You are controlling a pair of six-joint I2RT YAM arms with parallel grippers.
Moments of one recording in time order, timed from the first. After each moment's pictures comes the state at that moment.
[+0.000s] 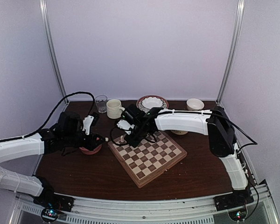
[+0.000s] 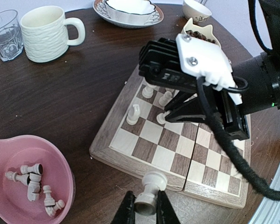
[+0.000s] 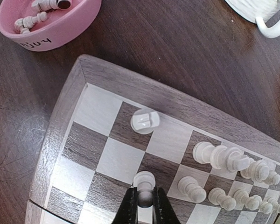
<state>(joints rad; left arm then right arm) -0.64 1.13 0.64 -0.13 0.15 -0.24 0.96 2.27 1.92 -0.66 0.07 -0.06</state>
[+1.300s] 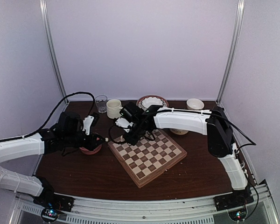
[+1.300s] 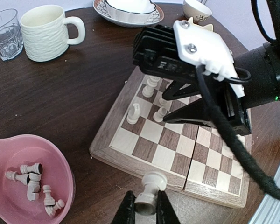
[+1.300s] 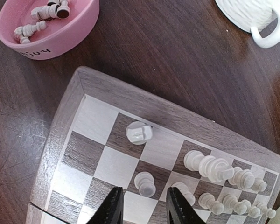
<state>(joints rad) -0.64 1.13 0.64 -0.13 0.15 -0.24 0.96 2.30 1.99 -0.70 0.09 -0.08</state>
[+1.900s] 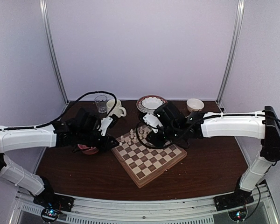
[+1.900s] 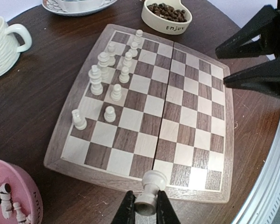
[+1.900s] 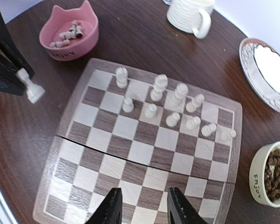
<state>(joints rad) -0.80 1.29 0.80 -0.22 0.13 -0.21 0.96 1.69 1.30 -0.39 0.10 0.01</state>
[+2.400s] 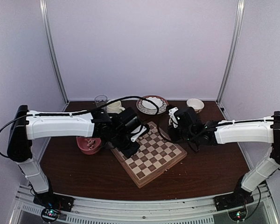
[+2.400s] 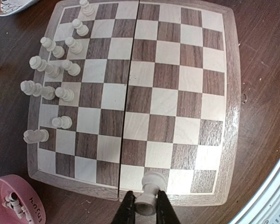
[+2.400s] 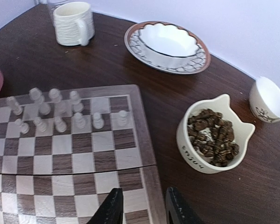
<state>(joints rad) -1.06 1.73 1.36 -0.71 -0.11 -0.18 0.86 1.52 0.94 -0.08 0.42 0.16</state>
